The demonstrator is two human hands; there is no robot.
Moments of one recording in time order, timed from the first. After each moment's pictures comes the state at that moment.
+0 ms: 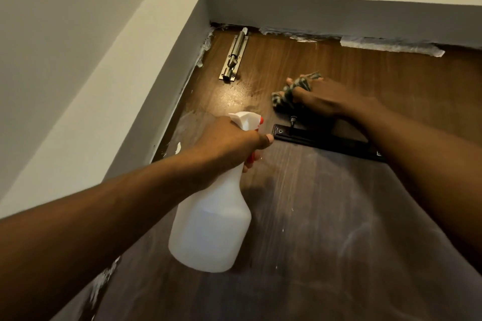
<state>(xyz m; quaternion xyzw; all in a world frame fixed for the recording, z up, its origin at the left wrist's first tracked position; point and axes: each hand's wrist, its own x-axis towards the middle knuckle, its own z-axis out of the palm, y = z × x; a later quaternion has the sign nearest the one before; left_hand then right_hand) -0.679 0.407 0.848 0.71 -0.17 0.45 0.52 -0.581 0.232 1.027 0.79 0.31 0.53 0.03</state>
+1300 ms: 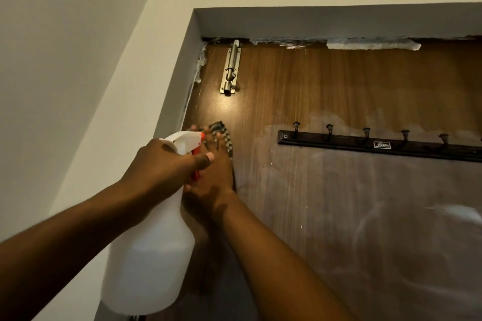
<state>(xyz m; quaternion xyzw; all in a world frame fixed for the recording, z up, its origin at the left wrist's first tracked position) -0.738 0.488 0.811 0.70 -0.08 0.52 0.48 -0.611 0.444 0.835 0.72 0.46 0.47 -0.22</state>
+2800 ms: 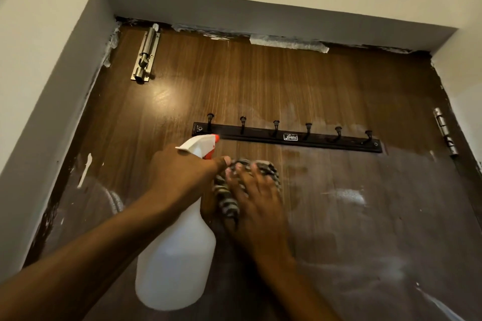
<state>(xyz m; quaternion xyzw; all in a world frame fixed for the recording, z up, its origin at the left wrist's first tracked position) -0.670 0.341 0.818 0.70 -0.13 0.54 0.45 -0.545 0.204 0.762 0.71 0.21 0.67 -0.04</state>
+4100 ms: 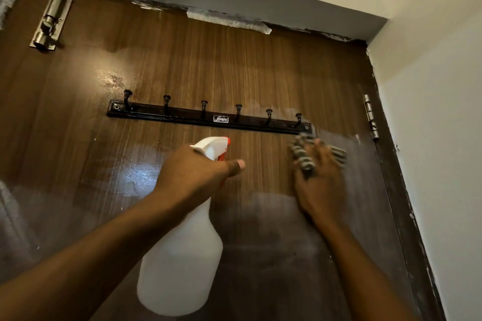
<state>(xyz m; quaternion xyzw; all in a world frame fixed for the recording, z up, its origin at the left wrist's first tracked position) -0.633 0.208 0.804 0.75 -0.18 0.44 0.46 -0.529 -0.040 0.787 0.70 0.02 0.67 -0.24</state>
